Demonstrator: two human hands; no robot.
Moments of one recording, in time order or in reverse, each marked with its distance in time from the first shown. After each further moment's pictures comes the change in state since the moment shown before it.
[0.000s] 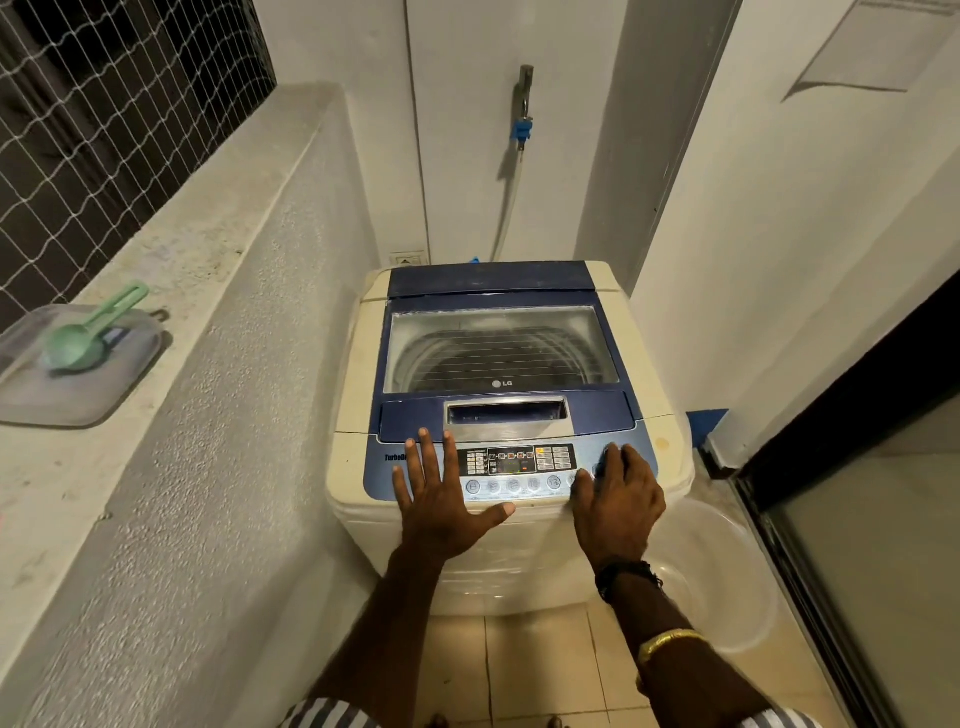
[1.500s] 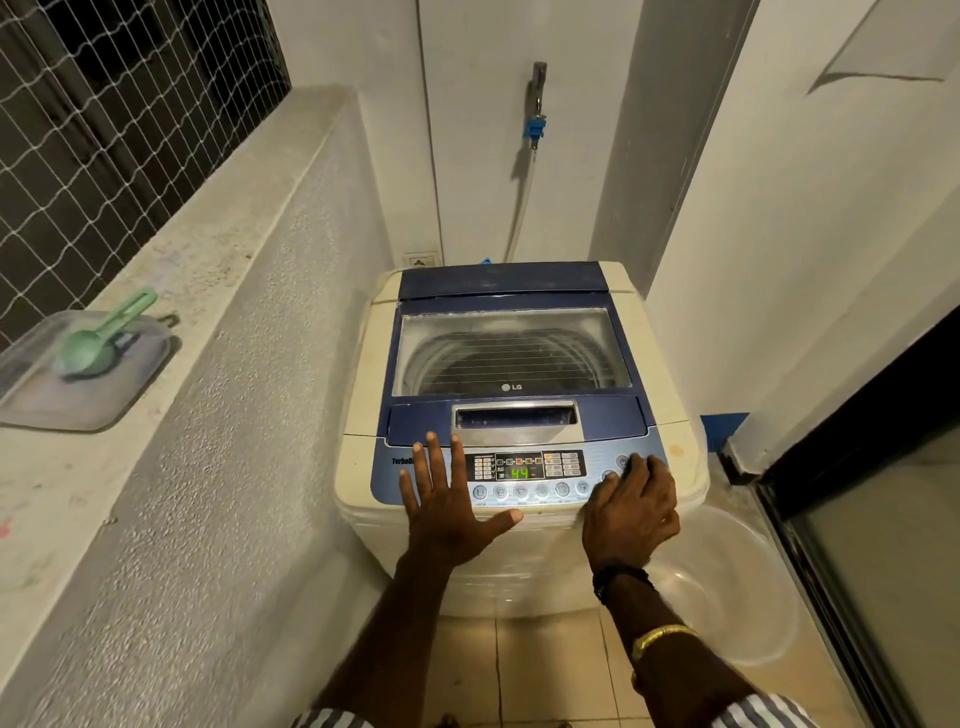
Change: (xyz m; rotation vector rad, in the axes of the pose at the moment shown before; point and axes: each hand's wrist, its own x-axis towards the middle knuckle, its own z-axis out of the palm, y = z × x) left_hand -0.002 0.004 -0.004 0.026 -0.024 -0.025; right_hand -0.002 -0.006 0.013 0.097 0.149 0.187
